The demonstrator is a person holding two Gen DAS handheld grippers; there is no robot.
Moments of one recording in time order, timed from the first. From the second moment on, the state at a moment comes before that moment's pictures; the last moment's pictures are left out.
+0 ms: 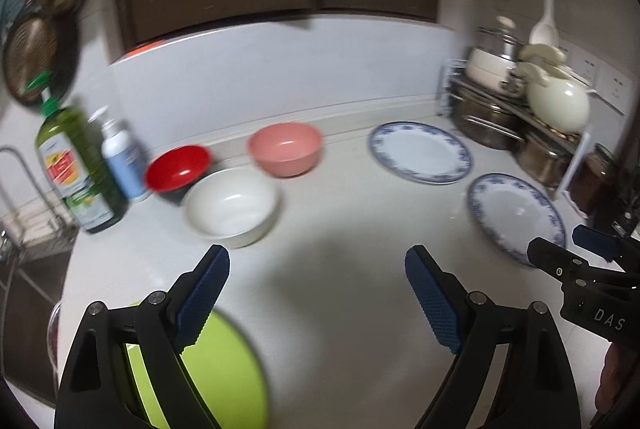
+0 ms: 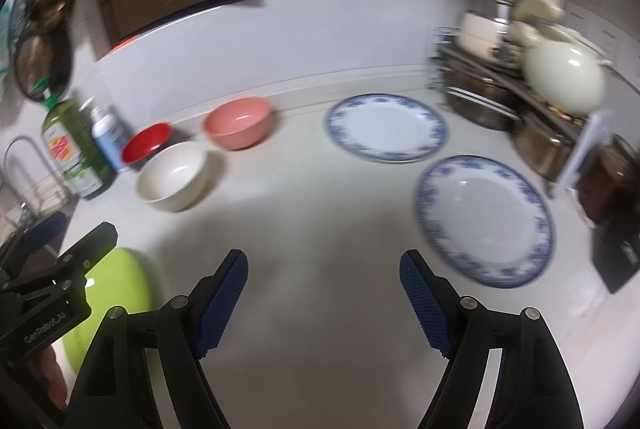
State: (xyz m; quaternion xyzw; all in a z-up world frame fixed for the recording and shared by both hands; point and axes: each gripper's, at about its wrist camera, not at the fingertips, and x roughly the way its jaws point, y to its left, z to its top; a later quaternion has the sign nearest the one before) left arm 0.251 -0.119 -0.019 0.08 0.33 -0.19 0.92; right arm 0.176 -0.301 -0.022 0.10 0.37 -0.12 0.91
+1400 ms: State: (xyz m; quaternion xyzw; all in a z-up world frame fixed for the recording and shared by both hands) left arm 0.294 -0.330 -0.073 0.15 0.36 -0.25 0.88; right arm 0.168 -0.505 -0.073 0.17 0.37 -0.24 0.88
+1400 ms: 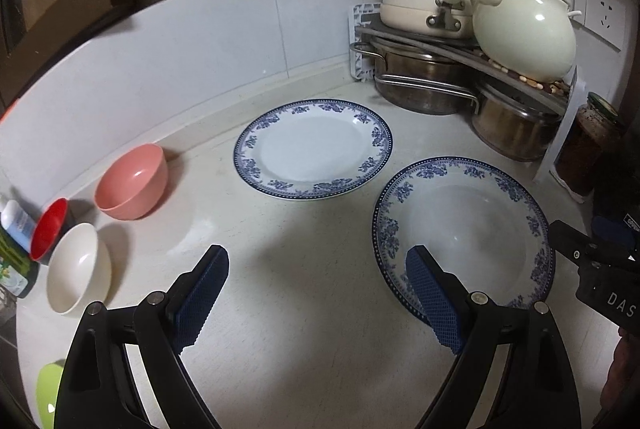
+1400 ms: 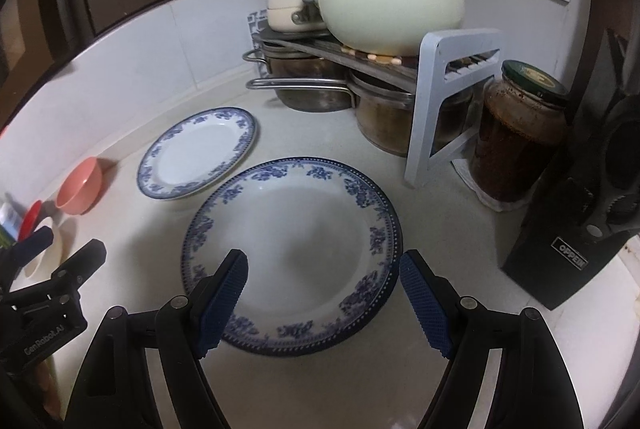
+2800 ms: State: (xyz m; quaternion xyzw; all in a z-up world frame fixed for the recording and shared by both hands) left arm 0.349 -0.420 -0.155 0.17 0.46 -0.33 0.80; right arm 0.210 -0.578 -0.149 0.20 0.43 -0.28 0.83
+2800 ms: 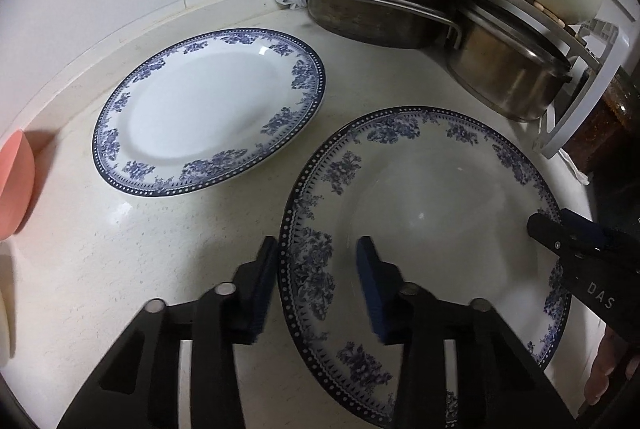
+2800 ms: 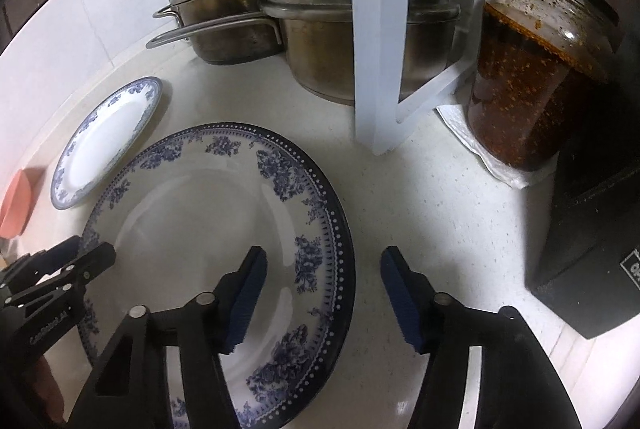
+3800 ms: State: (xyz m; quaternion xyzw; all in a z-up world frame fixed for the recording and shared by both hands) left arm 0.312 -0.303 -0.091 0.13 0.46 -0.27 0.84; right arm 0.207 -0.503 -0.098 0.17 0.45 -0.23 0.85
